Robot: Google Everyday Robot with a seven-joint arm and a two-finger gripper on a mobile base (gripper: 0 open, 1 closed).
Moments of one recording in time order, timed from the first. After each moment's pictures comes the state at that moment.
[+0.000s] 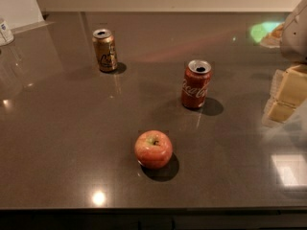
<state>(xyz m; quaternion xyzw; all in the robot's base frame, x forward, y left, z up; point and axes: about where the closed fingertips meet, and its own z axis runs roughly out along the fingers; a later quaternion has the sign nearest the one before) 0.438 -0.217 0.976 -0.60 0.78 -0.03 0.16</state>
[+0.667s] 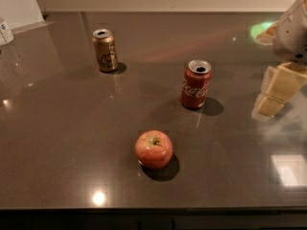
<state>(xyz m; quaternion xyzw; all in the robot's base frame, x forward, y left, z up) 0.455 -0.210 0.971 -0.60 0.78 -0.02 0.18</state>
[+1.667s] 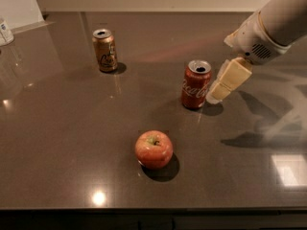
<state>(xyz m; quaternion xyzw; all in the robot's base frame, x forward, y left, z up) 0.530 -0.164 0.936 -0.54 0.79 0.05 0.27</state>
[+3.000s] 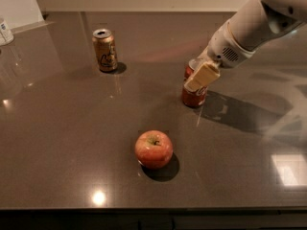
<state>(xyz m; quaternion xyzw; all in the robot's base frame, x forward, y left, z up) 0.562 -0.121 0.899 -0.54 0.80 0.11 0.26</state>
